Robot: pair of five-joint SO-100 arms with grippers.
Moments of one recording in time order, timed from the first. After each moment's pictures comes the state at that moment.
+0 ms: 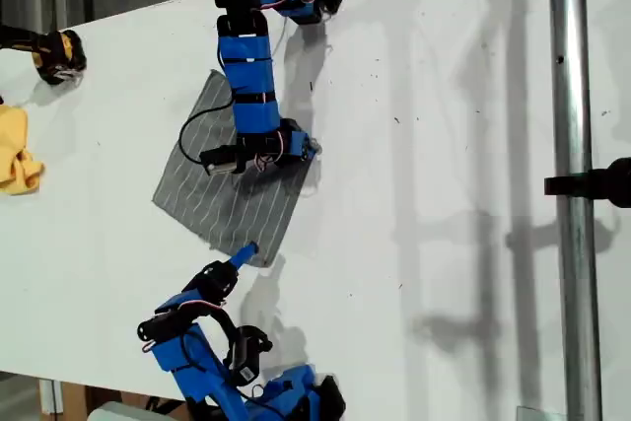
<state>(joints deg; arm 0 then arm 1) -29.2 87.6 72.2 89.1 -22.2 4.1 63.5 83.0 74.5 74.8</state>
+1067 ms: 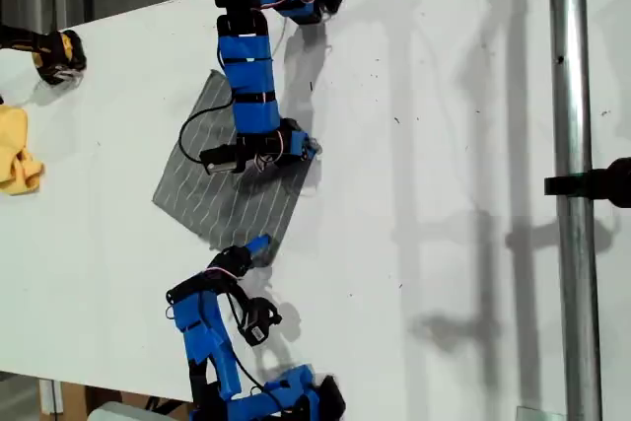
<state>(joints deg) -35.2 71.1 83.8 73.5 -19.7 4.1 63.7 83.2 74.5 75.1</state>
